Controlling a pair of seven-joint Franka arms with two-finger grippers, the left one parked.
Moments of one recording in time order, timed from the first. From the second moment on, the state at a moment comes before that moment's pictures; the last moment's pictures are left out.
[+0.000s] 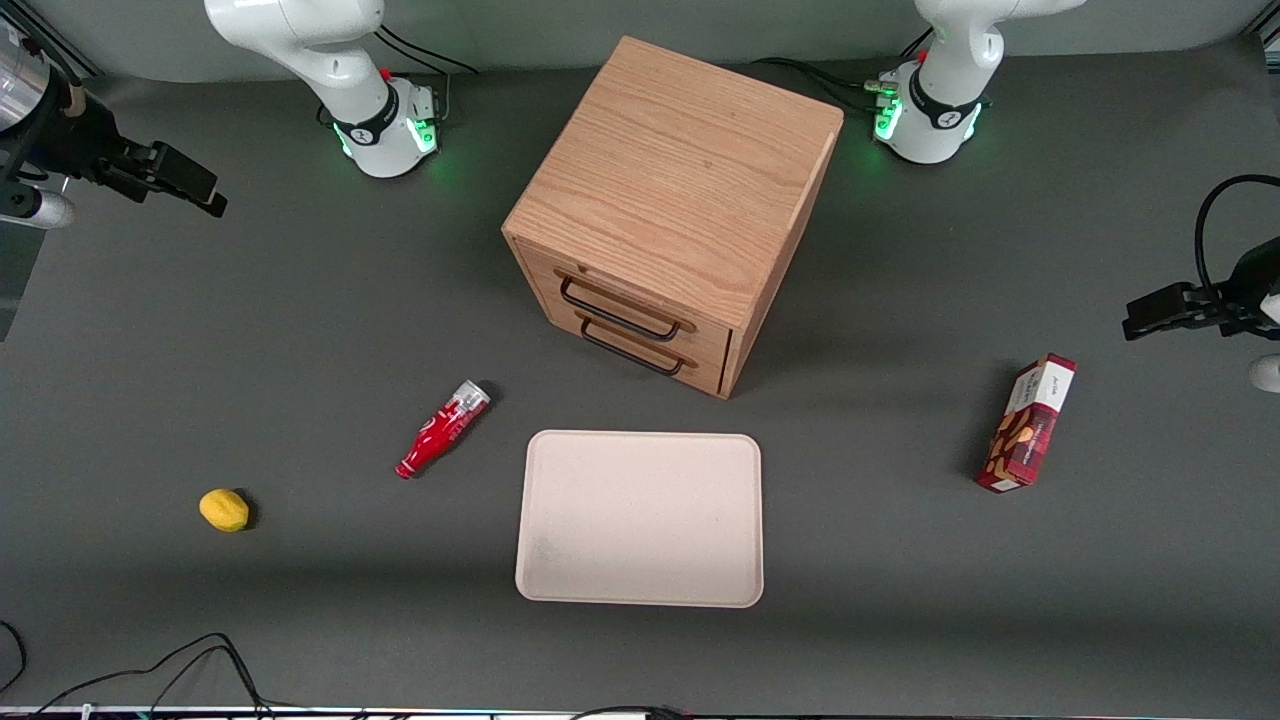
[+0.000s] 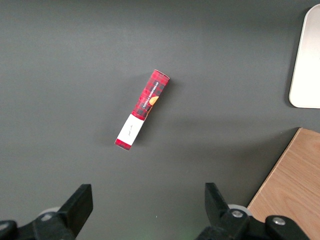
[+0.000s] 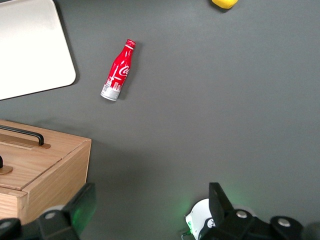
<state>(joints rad) 0.08 -0.16 0.01 -1.63 0.05 1.38 0.35</state>
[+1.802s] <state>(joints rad) 0.09 0.46 0.20 -1.60 0.05 1.86 0.97</state>
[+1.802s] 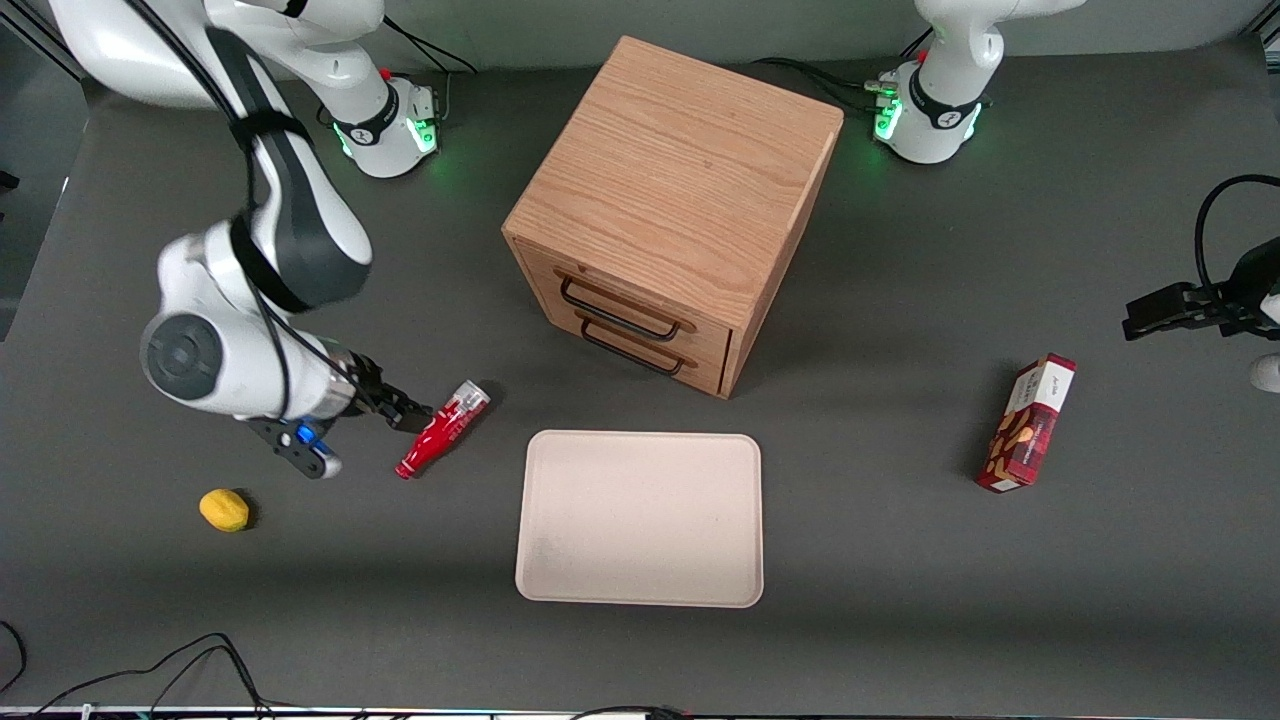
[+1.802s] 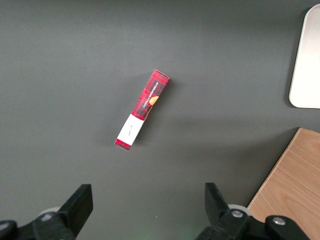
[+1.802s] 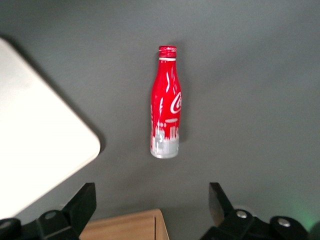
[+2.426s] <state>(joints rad) 0.09 0.56 0.20 -1.85 -0.02 2.29 1.07</state>
